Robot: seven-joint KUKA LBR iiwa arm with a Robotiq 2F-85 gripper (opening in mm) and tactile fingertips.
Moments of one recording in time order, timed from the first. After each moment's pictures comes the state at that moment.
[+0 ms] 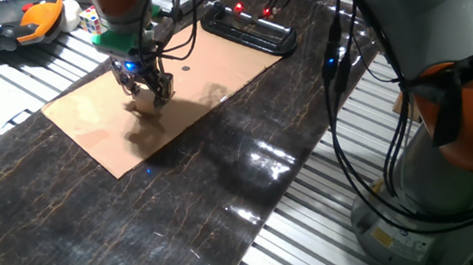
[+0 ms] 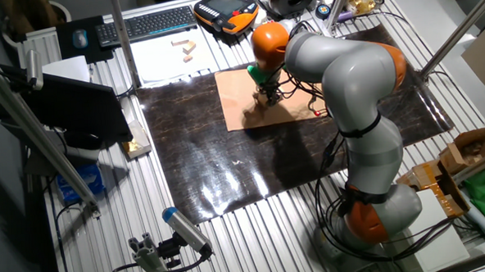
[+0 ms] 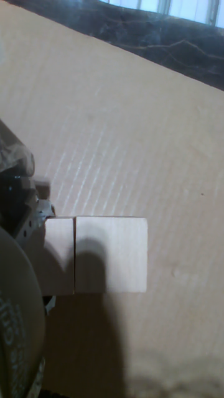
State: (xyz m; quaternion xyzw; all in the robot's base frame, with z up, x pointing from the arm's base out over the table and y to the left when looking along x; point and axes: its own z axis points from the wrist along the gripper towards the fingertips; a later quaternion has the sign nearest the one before) arm 0.623 0.045 0.049 0.64 0.76 -0.04 0.06
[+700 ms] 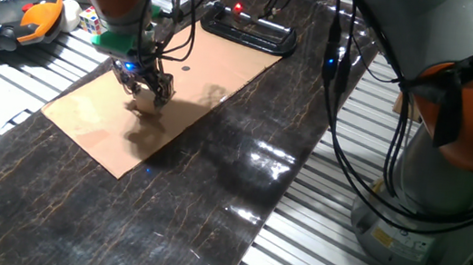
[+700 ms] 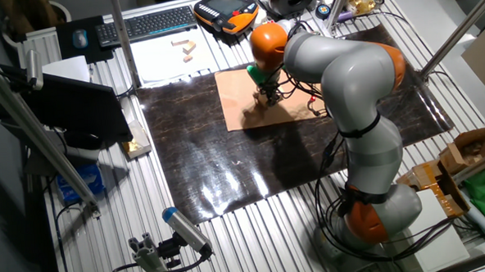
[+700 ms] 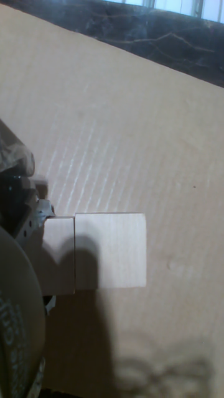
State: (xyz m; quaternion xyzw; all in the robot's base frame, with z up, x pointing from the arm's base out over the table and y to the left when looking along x) arm 0.624 0.042 0.048 0.64 0.76 -0.04 0.06
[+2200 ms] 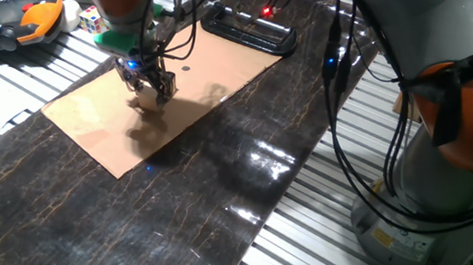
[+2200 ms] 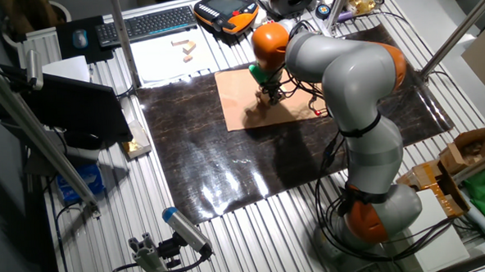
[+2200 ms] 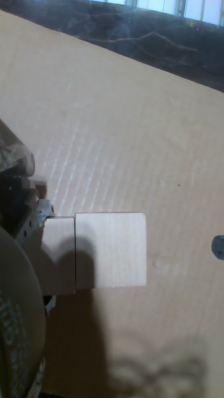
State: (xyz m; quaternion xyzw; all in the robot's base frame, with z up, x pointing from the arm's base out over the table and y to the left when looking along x) arm 0.625 0.030 0.048 0.65 0.76 -0.04 0.06
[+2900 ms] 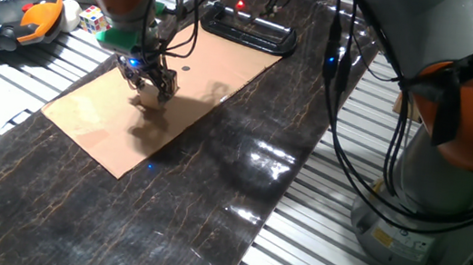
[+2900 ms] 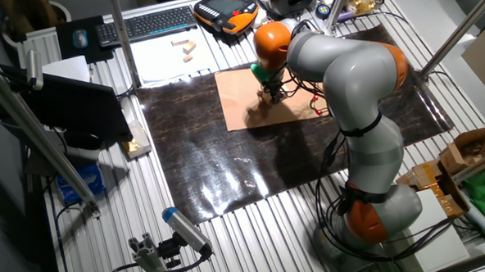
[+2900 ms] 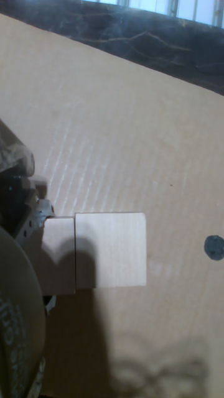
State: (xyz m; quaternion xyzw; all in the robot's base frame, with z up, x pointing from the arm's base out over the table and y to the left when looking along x) arm 0.627 0.022 0.048 0.65 0.76 -0.04 0.06
